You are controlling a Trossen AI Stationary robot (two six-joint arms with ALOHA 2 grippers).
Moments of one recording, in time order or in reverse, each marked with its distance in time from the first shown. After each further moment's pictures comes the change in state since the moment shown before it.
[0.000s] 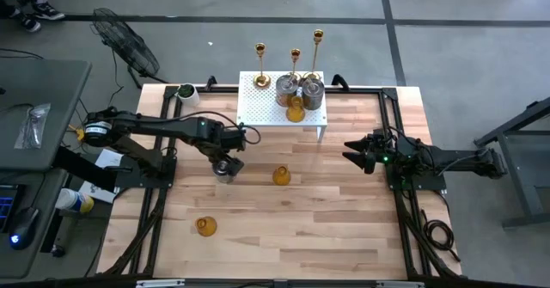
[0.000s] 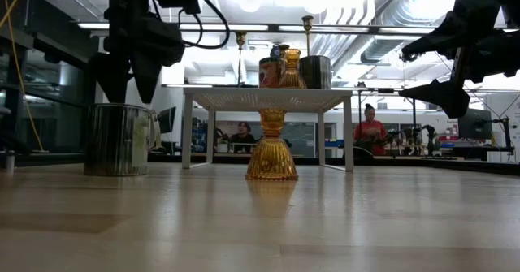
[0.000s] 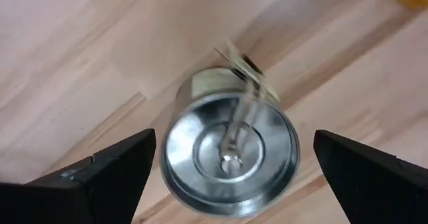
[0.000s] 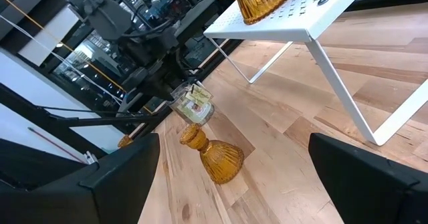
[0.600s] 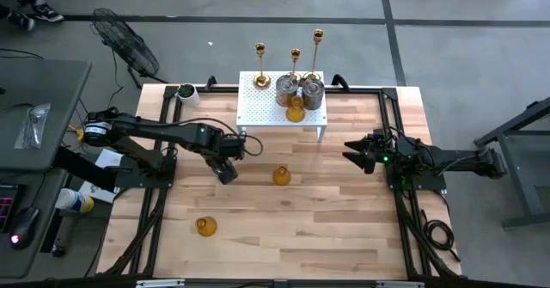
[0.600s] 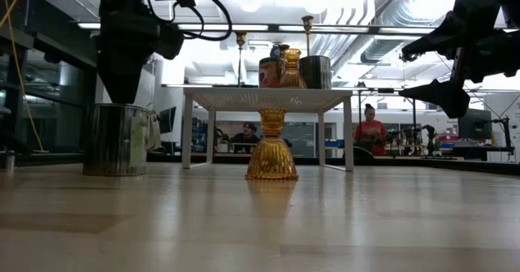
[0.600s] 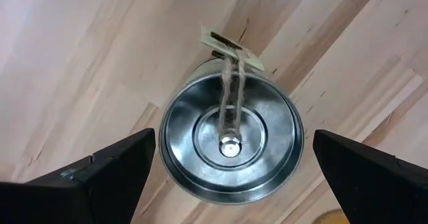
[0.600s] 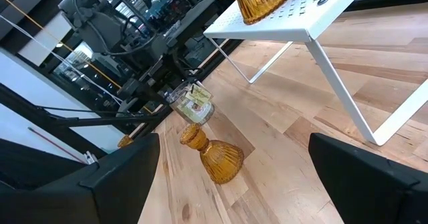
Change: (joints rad) left arm -0.076 -0.001 0.000 -0.030 -0.067 0.219; right arm 0.000 0.000 0.000 0.000 0.000 0.000
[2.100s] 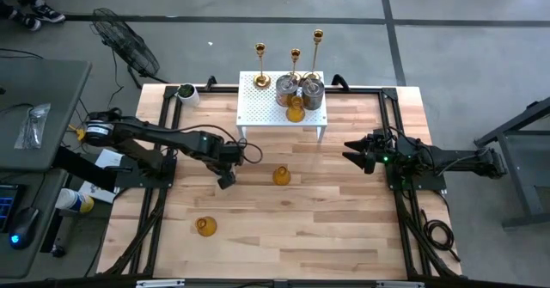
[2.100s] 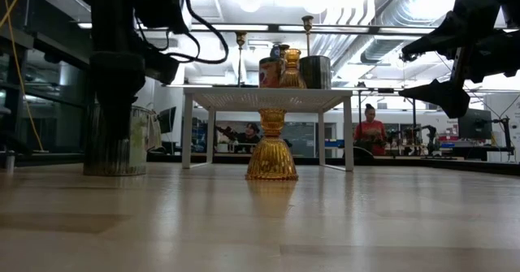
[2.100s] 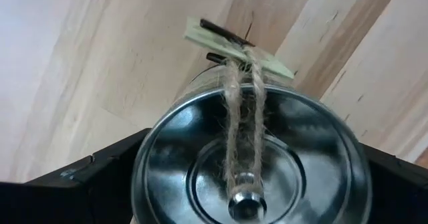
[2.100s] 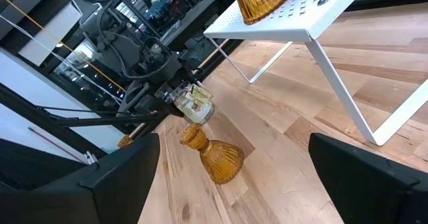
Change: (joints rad) left arm -0.015 0.015 -0.175 0.218 -0.030 0.102; right arm 0.000 0.000 0.000 0.000 0.000 0.000
